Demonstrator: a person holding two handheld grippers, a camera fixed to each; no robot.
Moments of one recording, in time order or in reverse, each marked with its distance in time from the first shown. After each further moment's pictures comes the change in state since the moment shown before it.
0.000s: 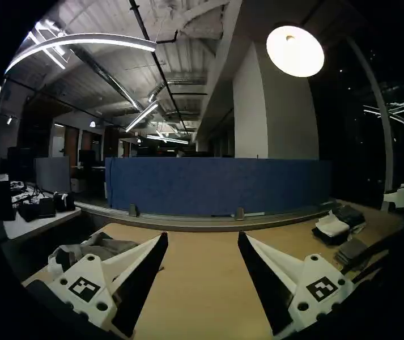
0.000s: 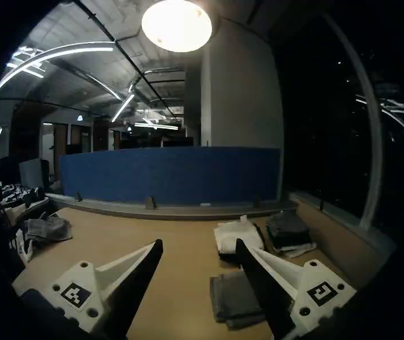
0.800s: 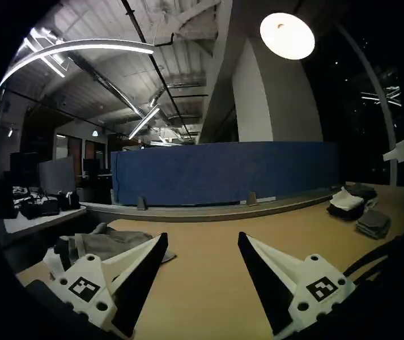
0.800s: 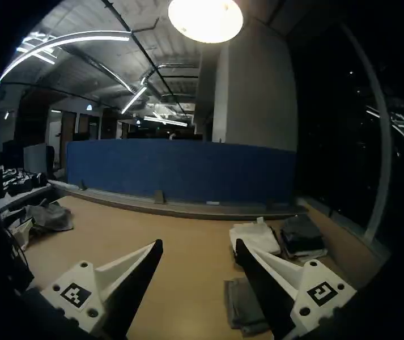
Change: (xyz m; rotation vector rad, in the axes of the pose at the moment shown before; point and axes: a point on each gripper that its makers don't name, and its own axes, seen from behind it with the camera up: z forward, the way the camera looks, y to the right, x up) left arm -0.084 -0.030 0.016 0.027 0.039 0.055; right arm -0.016 -0.053 0.037 0.035 -0.009 -0.078
